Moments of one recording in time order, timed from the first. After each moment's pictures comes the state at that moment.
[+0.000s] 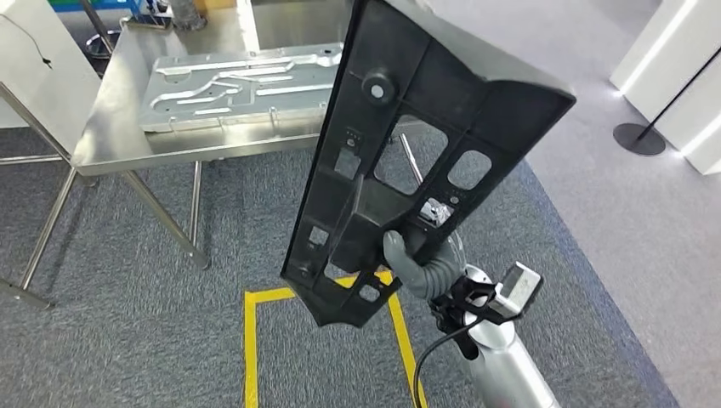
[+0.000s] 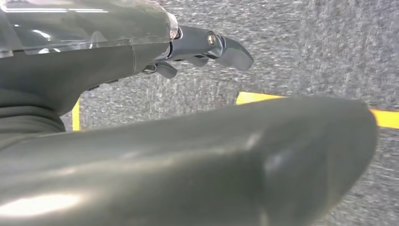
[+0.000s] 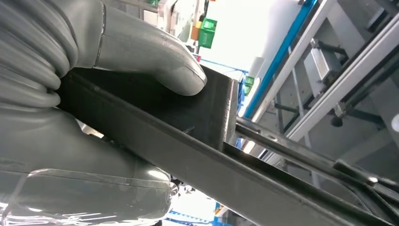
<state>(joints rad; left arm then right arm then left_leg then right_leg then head) -0.04 -0.03 0.69 -0.20 -0.32 -0.02 -0.12 -0.31 -0.03 0.36 -1.59 -0.14 0.28 -0.62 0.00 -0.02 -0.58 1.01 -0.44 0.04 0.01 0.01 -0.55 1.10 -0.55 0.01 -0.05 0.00</state>
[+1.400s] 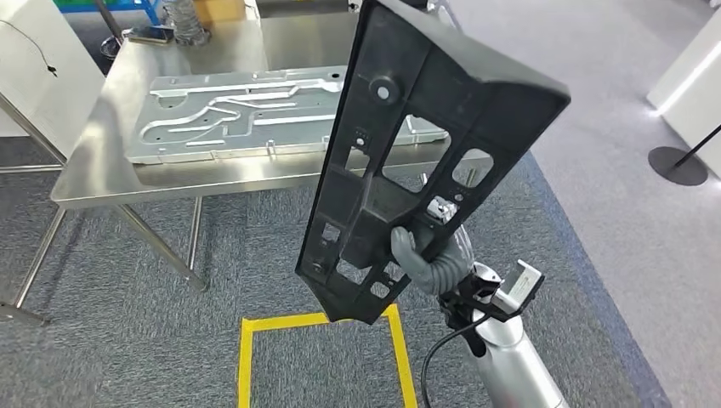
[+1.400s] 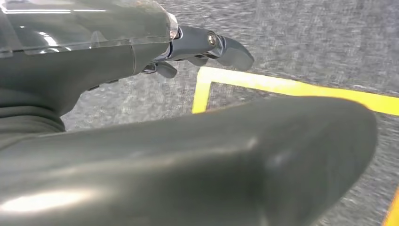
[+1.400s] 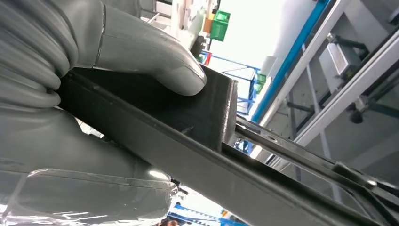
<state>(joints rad) -0.04 -0.04 0.72 -0.20 -0.34 -0.04 -0.15 -0.30 -0.04 0.32 -1.60 -0.09 0.27 -0.61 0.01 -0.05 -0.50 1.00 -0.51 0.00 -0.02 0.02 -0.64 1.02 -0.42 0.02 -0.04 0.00</state>
